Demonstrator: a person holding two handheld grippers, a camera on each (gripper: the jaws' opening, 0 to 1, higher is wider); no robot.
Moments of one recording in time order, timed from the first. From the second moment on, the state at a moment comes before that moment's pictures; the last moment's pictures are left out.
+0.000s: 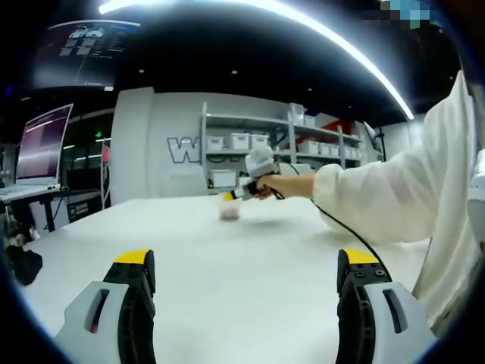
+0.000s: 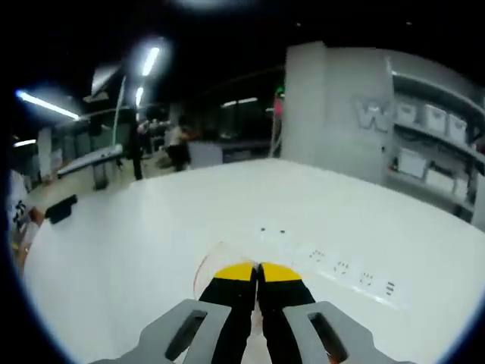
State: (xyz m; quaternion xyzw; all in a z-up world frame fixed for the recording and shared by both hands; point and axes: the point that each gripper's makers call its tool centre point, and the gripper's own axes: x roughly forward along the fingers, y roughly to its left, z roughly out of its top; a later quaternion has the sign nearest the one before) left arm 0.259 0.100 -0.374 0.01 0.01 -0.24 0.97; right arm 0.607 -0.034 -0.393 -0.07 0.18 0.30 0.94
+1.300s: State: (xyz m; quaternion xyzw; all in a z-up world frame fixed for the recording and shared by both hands) left arm 0.251 0.096 -0.365 0.01 0.00 -0.25 0.97; right arm 0.560 -0.011 -0.396 -0.05 0.18 0.36 0.91
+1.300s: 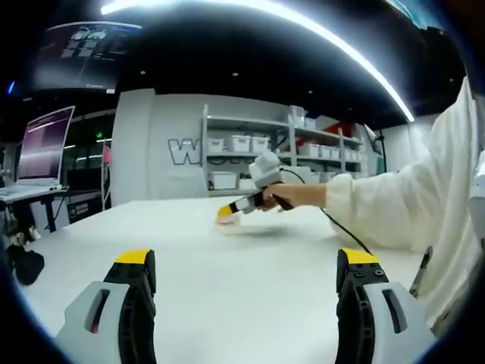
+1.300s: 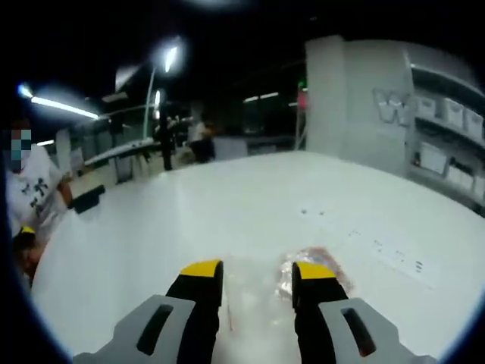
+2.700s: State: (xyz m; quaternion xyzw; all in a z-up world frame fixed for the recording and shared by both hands) left arm 0.251 0.095 -0.372 0.00 0.01 -0.25 0.97; right arm 0.589 -0.037 -0.367 -0.07 0.04 0.29 0.95
